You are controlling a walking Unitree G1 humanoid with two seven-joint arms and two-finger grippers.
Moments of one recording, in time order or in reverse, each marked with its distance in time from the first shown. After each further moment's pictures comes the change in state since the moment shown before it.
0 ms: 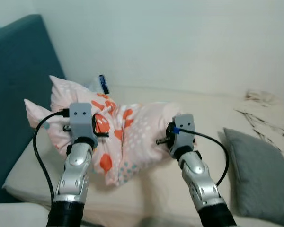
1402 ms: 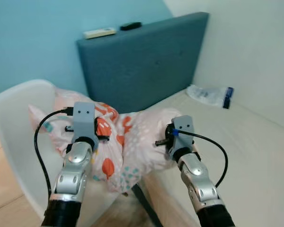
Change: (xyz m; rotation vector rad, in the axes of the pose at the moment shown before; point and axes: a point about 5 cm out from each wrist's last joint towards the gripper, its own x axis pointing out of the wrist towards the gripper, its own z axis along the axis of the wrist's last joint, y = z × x) left arm 0.000 0.005 -0.004 0.041 0.133 -0.001; right arm -0.001 0.005 -0.003 0.010 0.004 0.029
